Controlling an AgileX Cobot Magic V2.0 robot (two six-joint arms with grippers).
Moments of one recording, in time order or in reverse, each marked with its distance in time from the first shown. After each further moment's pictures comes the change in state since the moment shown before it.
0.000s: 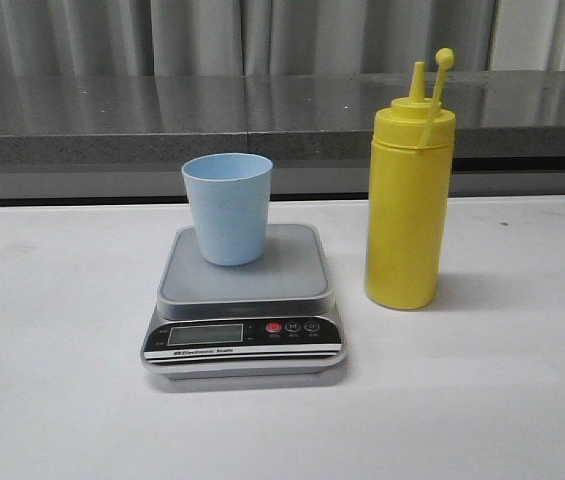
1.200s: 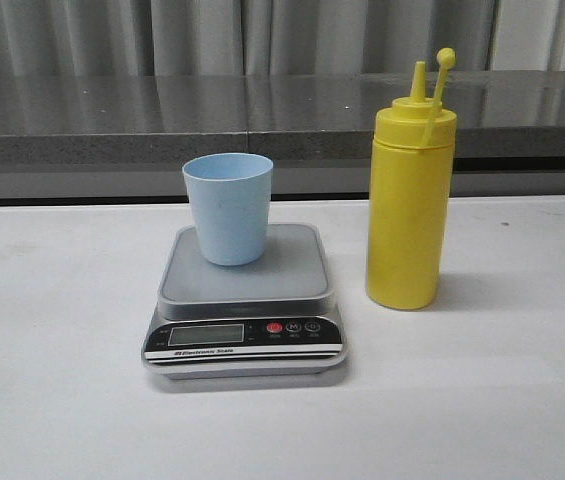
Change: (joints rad) left arm 0.000 0.000 0.000 0.003 0.000 0.002; right arm 0.000 0.576 -0.427 0.011 -0.138 0.053
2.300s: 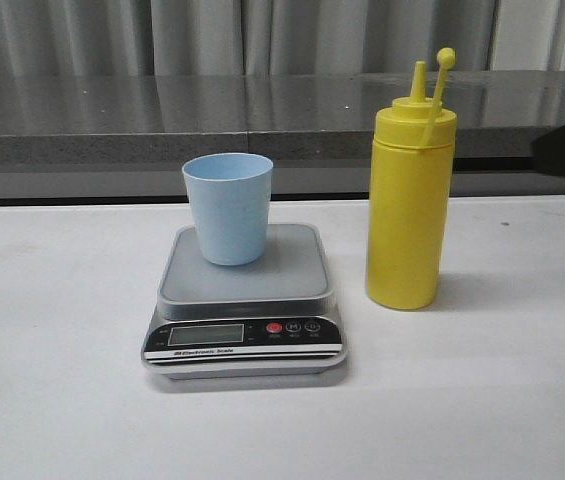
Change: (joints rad) left arm 0.000 0.000 0.000 0.002 0.000 0.002; right arm 0.134 0.613 0.072 -0.251 -0.539 0.000
